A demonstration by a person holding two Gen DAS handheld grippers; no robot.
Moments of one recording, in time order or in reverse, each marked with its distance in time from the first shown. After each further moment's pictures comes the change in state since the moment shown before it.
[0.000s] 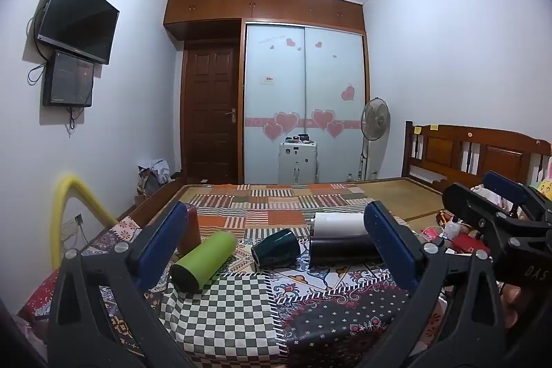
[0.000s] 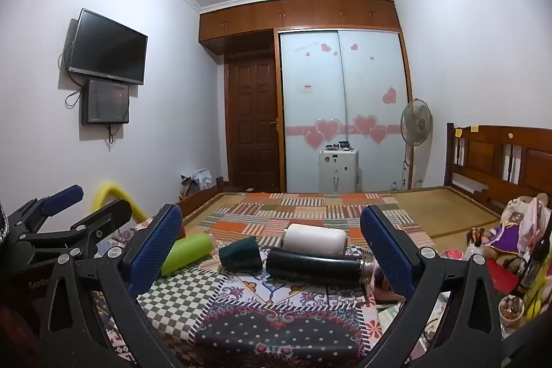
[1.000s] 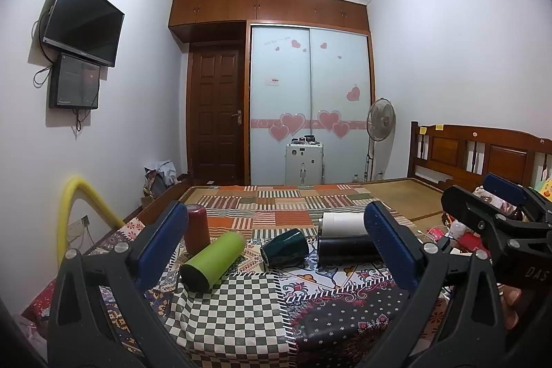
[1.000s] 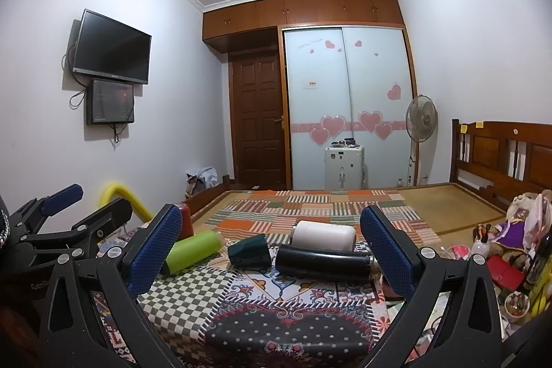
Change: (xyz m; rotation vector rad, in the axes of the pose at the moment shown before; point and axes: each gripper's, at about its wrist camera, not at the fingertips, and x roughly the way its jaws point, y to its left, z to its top) left arm -0.004 0.003 -0.005 0.027 -0.015 0.018; right arm 0.001 0.007 0.000 0.016 0.017 0.023
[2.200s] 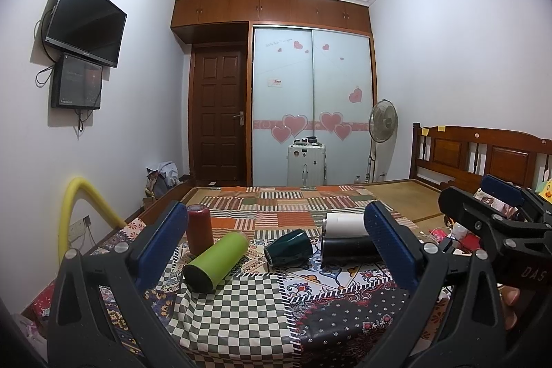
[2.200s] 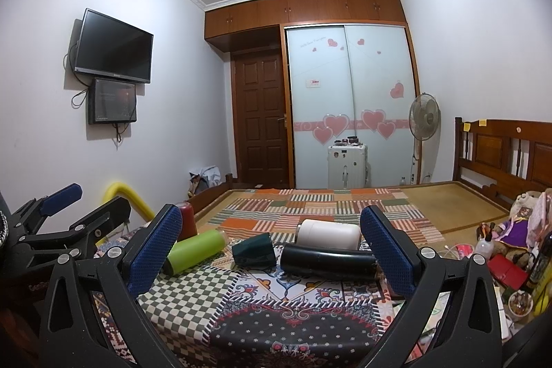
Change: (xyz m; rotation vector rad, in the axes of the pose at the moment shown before) left arm 0.000 0.002 -0.002 -0.003 -0.006 0.008; right arm 0.006 0.004 -0.002 0.000 0.006 0.008
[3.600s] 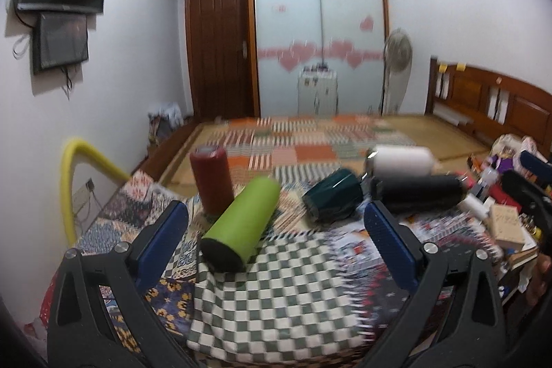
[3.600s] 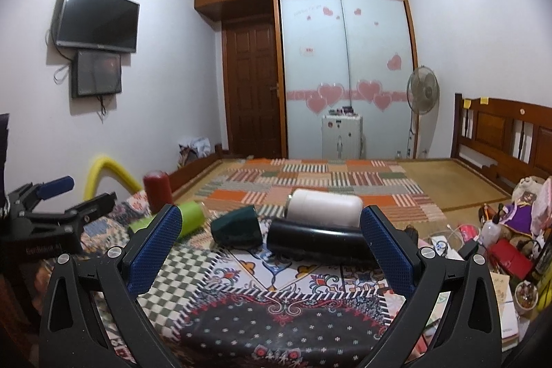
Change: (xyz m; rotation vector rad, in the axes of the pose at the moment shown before) left arm 0.136 0.067 -0.034 0.043 0.359 0.022; right arm 0.077 -0.019 -0.034 -0.004 0.152 -0.031
